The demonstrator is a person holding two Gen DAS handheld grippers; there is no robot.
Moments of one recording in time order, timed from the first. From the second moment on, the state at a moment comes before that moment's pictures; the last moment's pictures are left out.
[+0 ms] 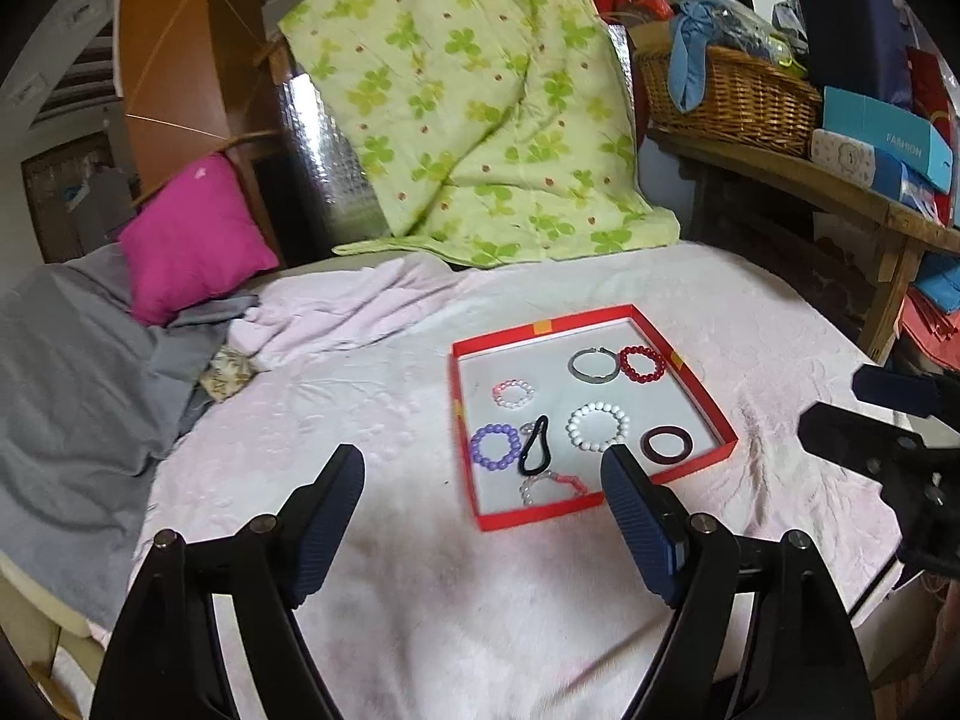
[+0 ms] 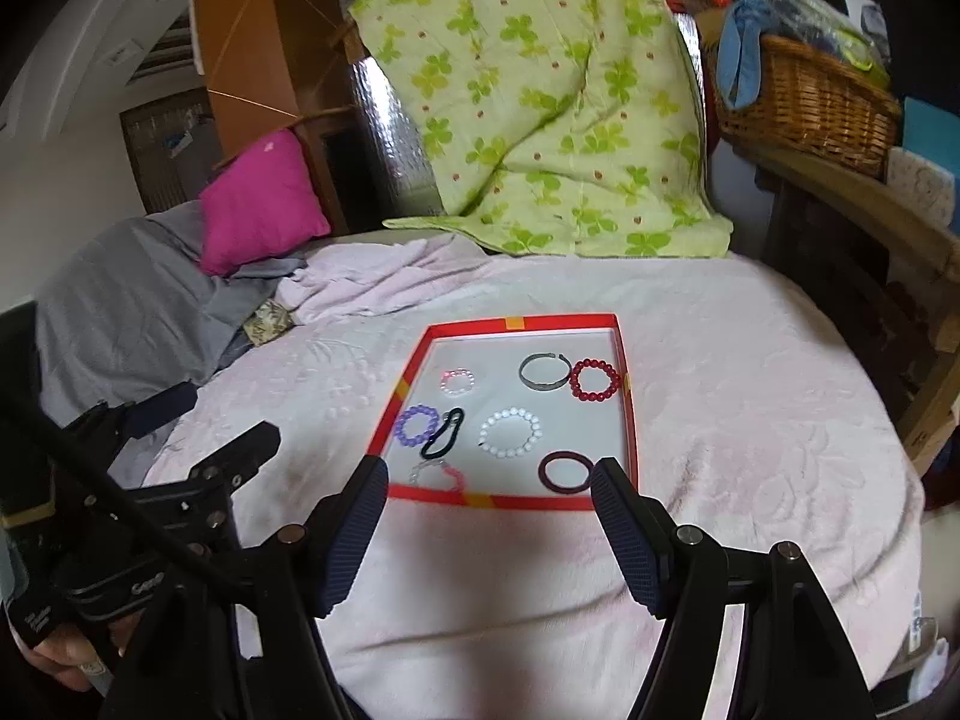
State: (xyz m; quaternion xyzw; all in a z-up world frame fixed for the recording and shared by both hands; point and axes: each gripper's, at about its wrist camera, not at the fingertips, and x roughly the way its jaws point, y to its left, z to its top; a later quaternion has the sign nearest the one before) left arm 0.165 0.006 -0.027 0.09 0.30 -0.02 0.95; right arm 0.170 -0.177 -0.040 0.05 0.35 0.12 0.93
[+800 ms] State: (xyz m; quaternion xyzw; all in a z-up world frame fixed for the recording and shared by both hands) left arm 0.048 0.031 0.032 0.08 0.23 0.05 0.97; right arm 0.043 -0.159 0.014 0.07 0.30 0.10 0.95
